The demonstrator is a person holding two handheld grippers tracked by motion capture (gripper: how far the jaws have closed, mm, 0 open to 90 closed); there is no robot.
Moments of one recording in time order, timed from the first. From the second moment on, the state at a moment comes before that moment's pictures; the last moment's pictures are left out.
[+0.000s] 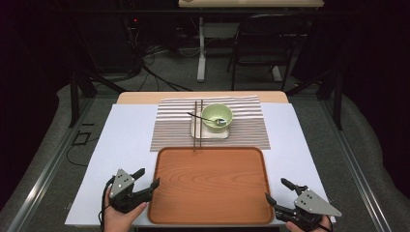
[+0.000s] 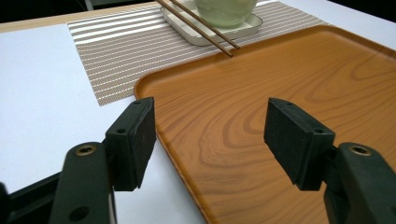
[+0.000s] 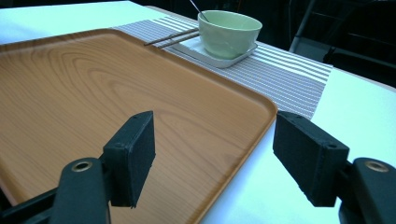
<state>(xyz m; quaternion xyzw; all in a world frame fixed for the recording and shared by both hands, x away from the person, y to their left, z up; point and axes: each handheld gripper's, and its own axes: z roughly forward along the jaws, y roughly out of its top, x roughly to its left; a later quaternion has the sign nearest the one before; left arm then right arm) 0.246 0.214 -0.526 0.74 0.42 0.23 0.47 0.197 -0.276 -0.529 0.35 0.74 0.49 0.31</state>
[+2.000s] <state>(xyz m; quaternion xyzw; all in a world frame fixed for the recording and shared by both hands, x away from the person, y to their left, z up) 0.287 0.192 -0.505 0.77 0.48 0.16 0.40 0.198 -0.277 -0.529 0.35 0.73 0.48 0.32</state>
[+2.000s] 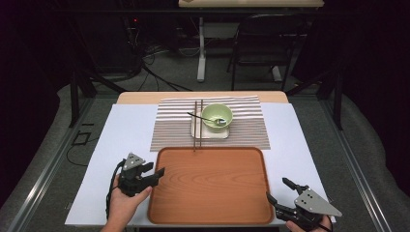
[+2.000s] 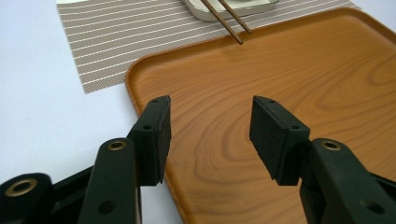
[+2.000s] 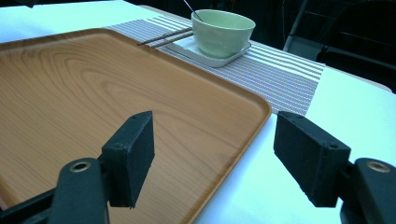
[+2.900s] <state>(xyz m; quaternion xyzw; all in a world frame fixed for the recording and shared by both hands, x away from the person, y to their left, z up) 0.336 0.180 -0.484 0.75 0.50 0.12 0.42 0.197 -0.278 -0.529 0.35 0.73 0.48 0.32</state>
